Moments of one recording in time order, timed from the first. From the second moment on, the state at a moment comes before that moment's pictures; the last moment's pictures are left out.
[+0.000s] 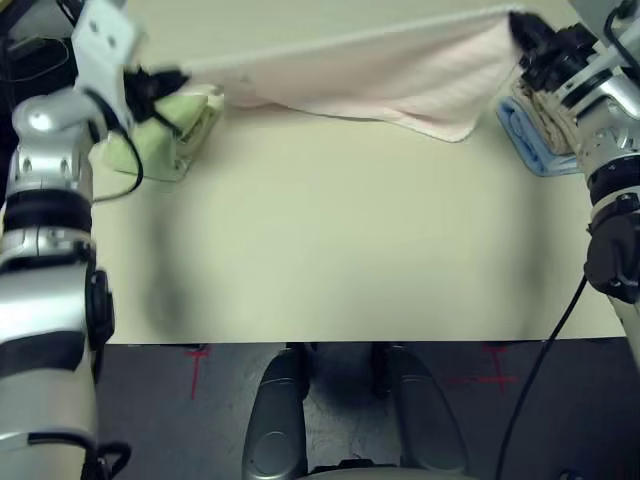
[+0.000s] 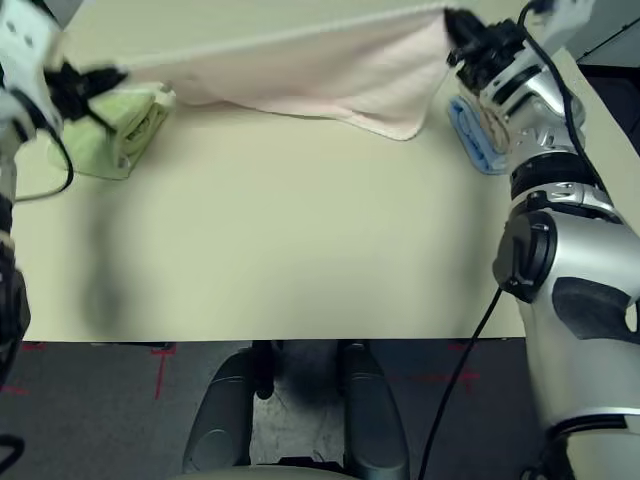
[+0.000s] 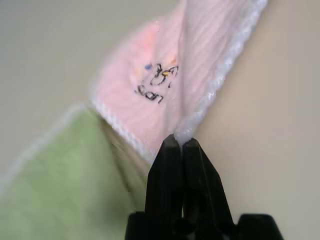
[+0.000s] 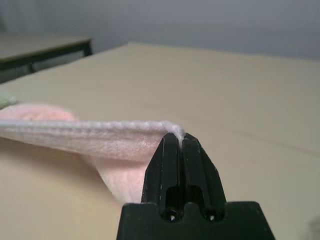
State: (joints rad) left arm -0.89 0.89 -0.01 0.60 -0.11 0.18 -1.13; right arm -1.25 -0.61 -0.31 1.28 0.21 -0.18 1.00
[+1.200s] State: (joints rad) left arm -0.76 1.22 -0.14 0.25 -0.32 0.66 -1.61; right arm -0.96 -0.90 0.23 1.02 0.17 -0.11 1.61
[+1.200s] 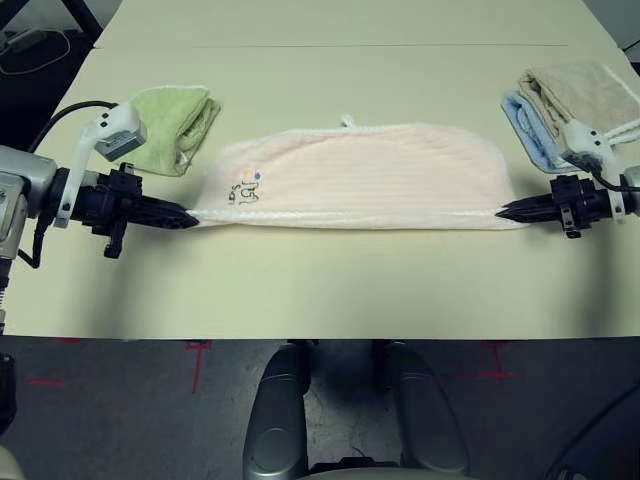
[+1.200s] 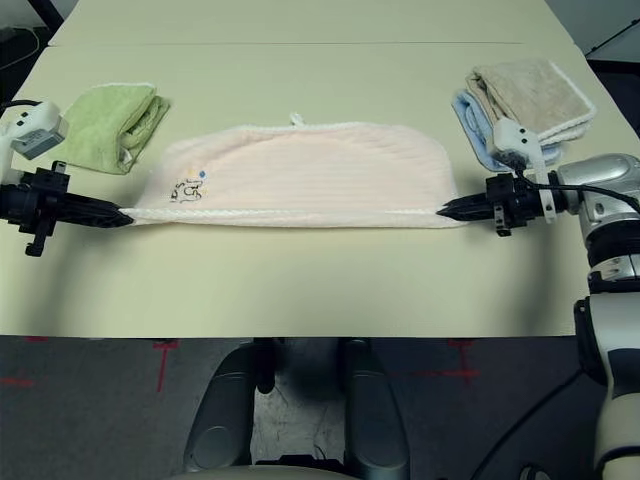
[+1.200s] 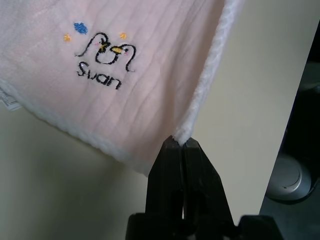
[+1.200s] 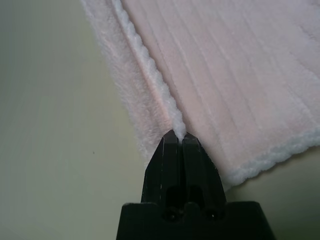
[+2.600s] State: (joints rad) left arm -1.19 0.88 -0.18 0.89 -0.01 0.23 -1.36; right arm -1.05 -0.79 0.02 1.15 0.11 -0.17 1.24
